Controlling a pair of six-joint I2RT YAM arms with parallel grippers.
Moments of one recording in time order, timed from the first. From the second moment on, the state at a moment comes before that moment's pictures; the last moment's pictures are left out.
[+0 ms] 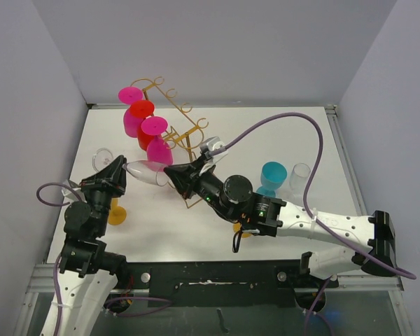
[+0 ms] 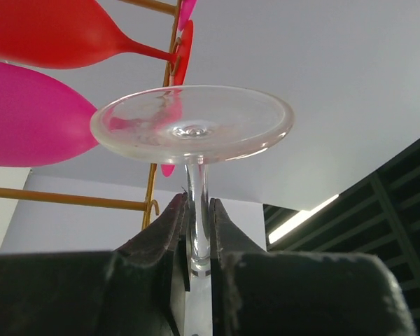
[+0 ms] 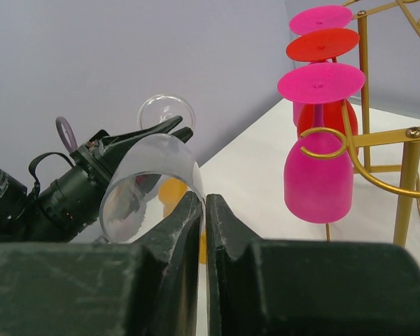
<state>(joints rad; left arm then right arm) -0.22 0.33 0.52 -0.11 -0.18 -1.93 1.28 1.32 1.16 0.30 0.41 0.30</state>
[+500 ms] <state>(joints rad) -0.23 0.37 0.67 -0.03 -0.20 -1.37 1.26 1.20 1.11 0.20 0.37 0.27</state>
